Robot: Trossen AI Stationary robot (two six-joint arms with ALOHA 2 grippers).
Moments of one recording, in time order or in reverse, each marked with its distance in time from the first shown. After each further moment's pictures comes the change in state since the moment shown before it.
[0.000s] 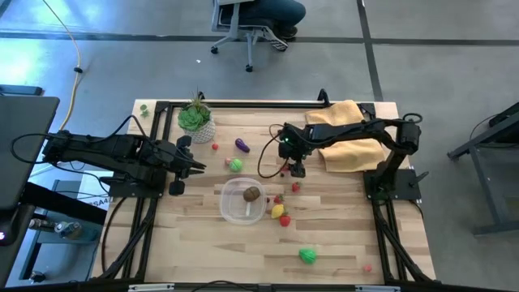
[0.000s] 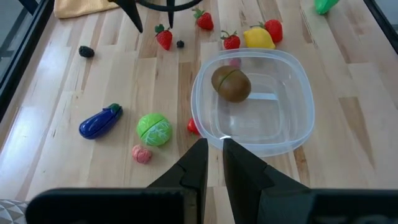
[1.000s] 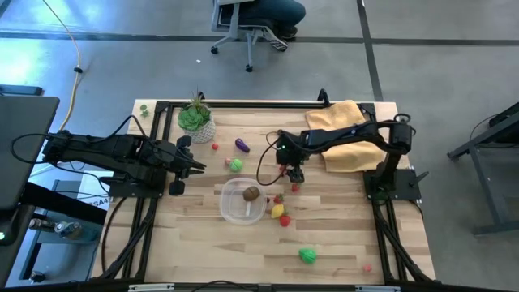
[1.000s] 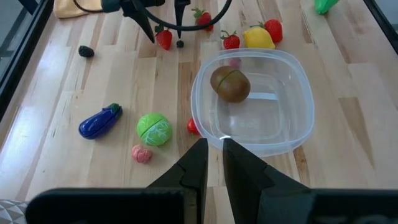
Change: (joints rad) left arm 0.000 0.000 0.000 0.000 0.000 0.000; right arm 0.041 0.071 -0.010 0.048 0.001 -0.017
